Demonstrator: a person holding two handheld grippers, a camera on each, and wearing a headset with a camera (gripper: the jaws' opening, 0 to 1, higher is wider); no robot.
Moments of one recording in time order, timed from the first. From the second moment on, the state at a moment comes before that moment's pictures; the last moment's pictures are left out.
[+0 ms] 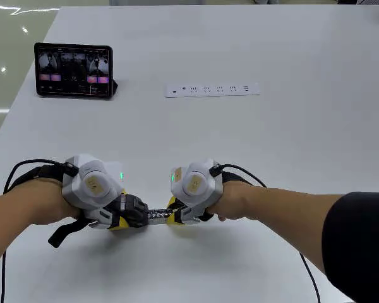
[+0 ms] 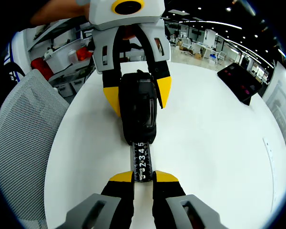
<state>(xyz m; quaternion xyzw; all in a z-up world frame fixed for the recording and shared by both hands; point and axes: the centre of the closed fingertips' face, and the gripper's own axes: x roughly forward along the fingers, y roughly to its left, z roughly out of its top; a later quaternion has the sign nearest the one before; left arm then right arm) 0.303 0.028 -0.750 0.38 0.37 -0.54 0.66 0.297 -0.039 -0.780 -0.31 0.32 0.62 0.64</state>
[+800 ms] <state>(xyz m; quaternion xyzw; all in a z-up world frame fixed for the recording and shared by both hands) 0.304 0.029 -0.750 0.38 0.37 -0.54 0.66 0.297 -0.048 -0.780 -0.31 0.33 0.62 0.64</state>
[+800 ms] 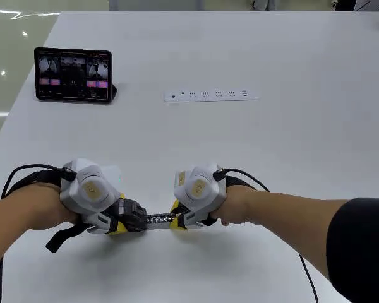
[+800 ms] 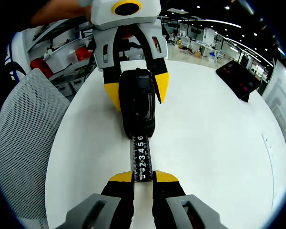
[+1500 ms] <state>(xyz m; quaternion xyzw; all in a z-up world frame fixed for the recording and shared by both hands) 0.304 0.028 -0.751 0.37 0.37 -0.54 0.66 0.297 -0.058 -0.780 -0.31 0.33 0.62 0.64</state>
